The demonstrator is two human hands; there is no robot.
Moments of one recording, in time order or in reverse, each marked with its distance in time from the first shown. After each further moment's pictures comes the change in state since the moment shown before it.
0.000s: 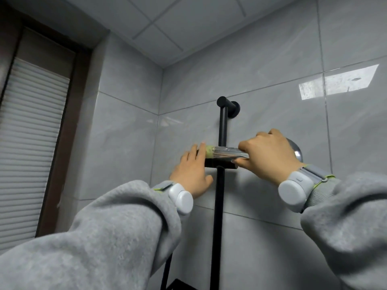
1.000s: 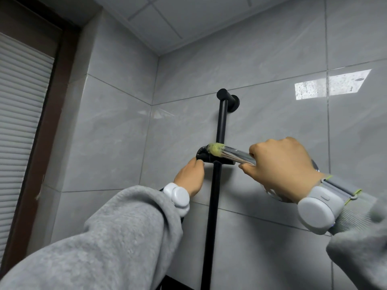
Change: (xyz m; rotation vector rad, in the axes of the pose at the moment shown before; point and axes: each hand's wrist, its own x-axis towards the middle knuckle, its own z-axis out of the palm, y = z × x) left_hand 0.009 0.003 0.034 -0.743 -0.056 -0.389; right_hand -0.025 -0.010 -0.020 -0.108 -0.133 0.086
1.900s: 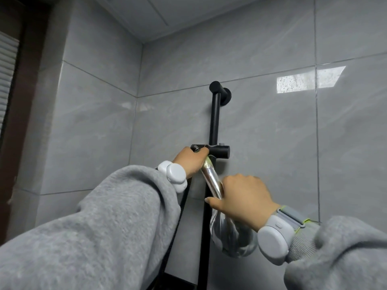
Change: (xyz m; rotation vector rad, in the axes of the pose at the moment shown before) left_hand 0.023 0.016 -0.010 -0.080 -0.092 0.017; right_hand -0.031 -0.081 0.030 0.271 -0.306 0.069
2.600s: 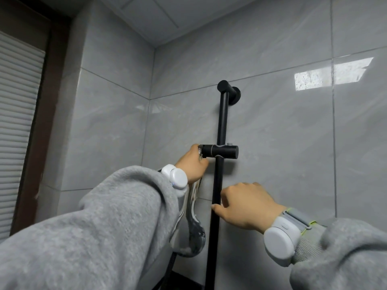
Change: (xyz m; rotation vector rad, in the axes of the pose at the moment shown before) left_hand -0.010 -0.009 -0.008 0.270 -0.002 0.164; right_hand 0.004 0.008 0.022 0.067 -0.119 -0.164
